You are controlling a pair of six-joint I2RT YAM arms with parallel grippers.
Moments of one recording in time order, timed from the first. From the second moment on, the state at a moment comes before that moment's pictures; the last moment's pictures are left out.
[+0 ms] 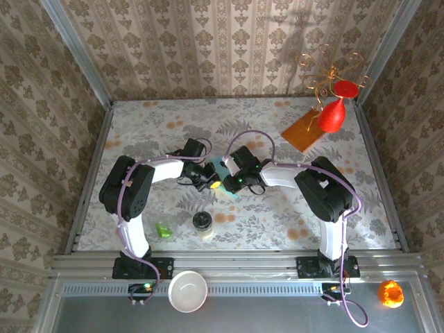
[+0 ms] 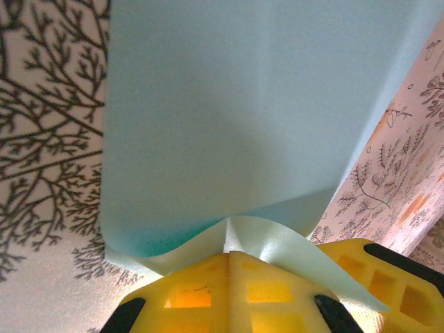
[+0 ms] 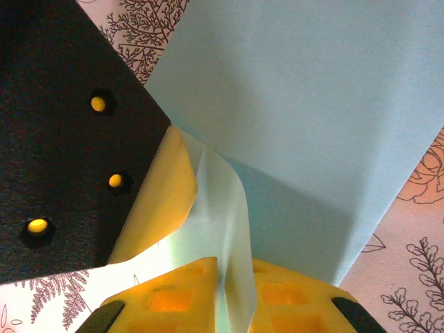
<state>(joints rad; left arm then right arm) -0.52 1.87 1.02 -0.29 0.55 -0.99 0.65 1.93 1.10 -0.17 -0.24 0.13</state>
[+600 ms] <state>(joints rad) -0.50 1.86 0.97 -0.21 0.59 -0.99 0.61 1.80 1.03 -0.21 -0.24 0.27</state>
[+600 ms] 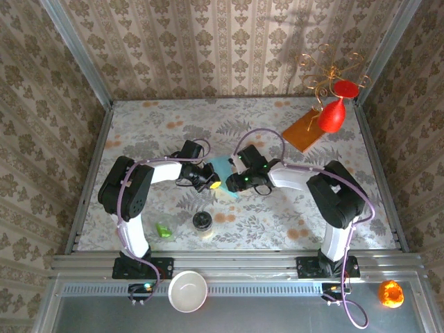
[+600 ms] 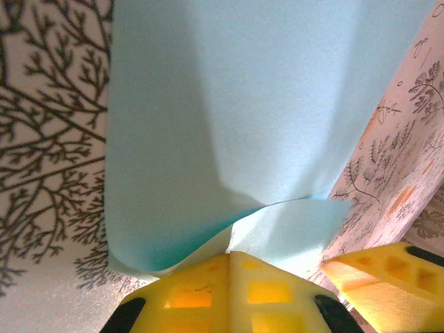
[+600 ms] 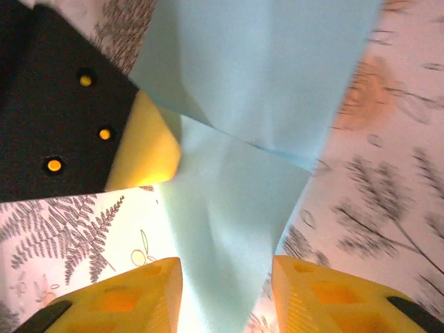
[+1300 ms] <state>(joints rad) -0.50 1.86 0.97 -0.20 0.59 -0.99 0.62 1.85 1.04 -0.25 -0.45 0.53</state>
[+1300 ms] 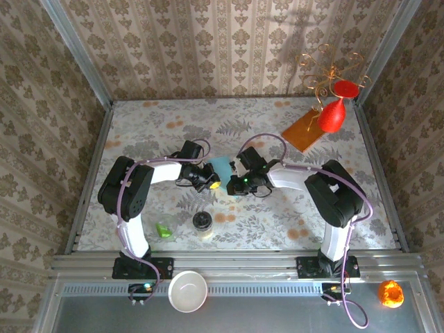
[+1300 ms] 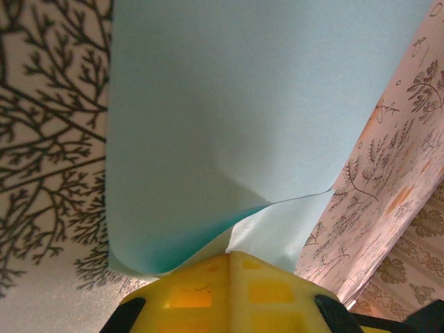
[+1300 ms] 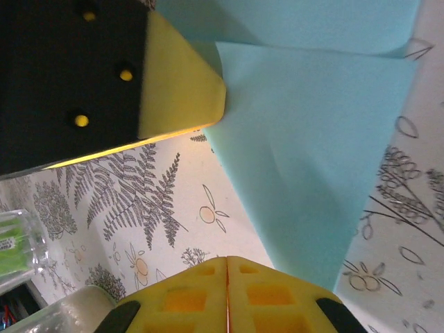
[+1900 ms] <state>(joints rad) -0.50 1.86 0.97 -0.20 0.59 -0.99 0.61 1.95 1.13 -0.24 -0.48 0.53</state>
